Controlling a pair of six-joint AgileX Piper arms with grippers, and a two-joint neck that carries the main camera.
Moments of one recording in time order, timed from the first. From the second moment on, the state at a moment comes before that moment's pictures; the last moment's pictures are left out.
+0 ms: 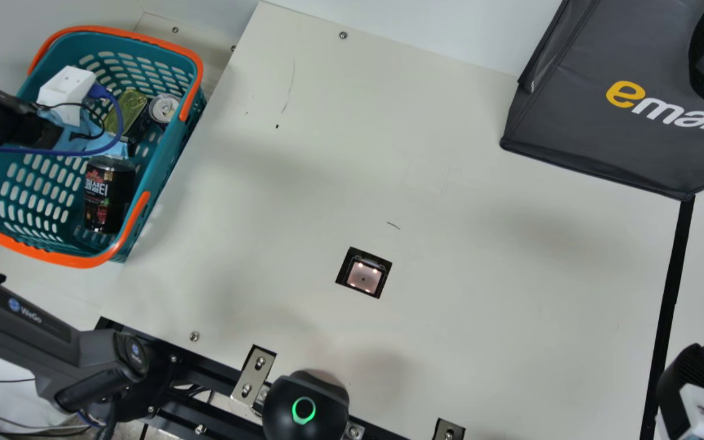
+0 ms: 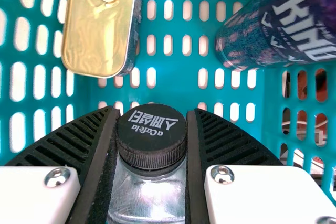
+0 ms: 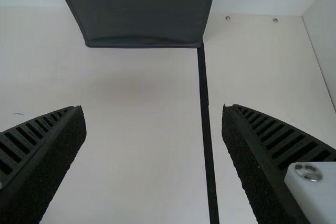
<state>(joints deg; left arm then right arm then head) 44.3 111.6 -61.2 -29.8 32.7 65.5 0.6 42.6 -69.8 -0.8 69.6 -2.3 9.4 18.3</state>
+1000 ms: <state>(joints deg) 52.2 96.4 -60.9 -28.2 46.1 65.6 0.6 42.6 -69.8 -0.8 69.5 -2.3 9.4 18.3</state>
